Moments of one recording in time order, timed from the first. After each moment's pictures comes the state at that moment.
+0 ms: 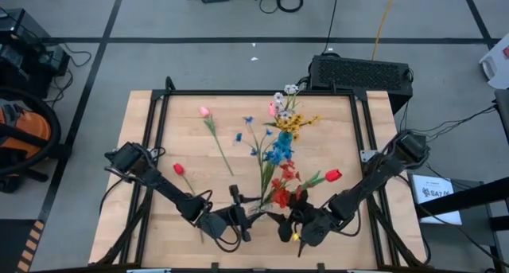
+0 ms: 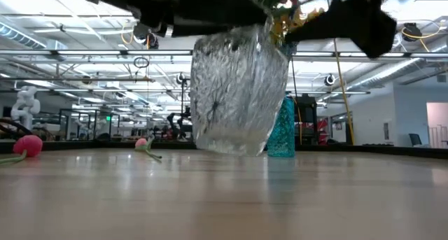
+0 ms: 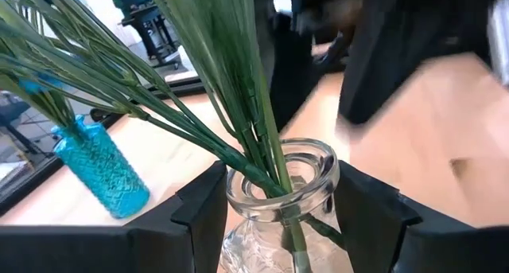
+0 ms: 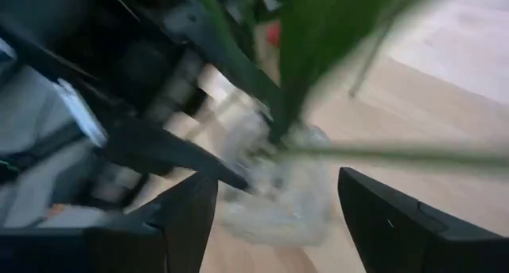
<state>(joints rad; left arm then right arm) -0.61 1.94 1.00 0.67 -0.89 0.05 0.68 1.71 1.02 0.04 0.84 1.01</state>
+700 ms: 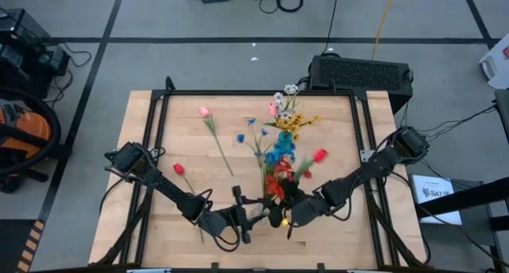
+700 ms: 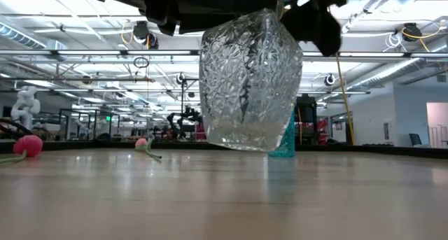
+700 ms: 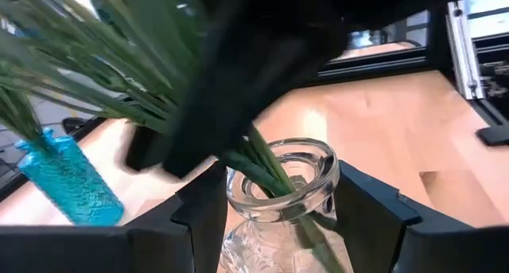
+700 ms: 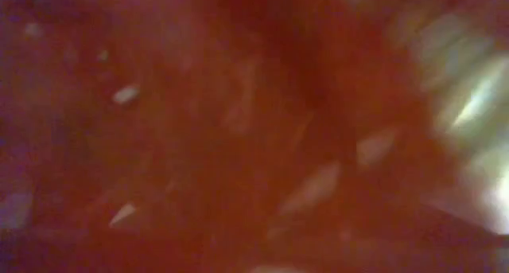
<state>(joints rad) -0.60 1.95 1.00 0.73 -0.81 0.07 0.53 1.69 1.02 0.14 0.76 0.81</state>
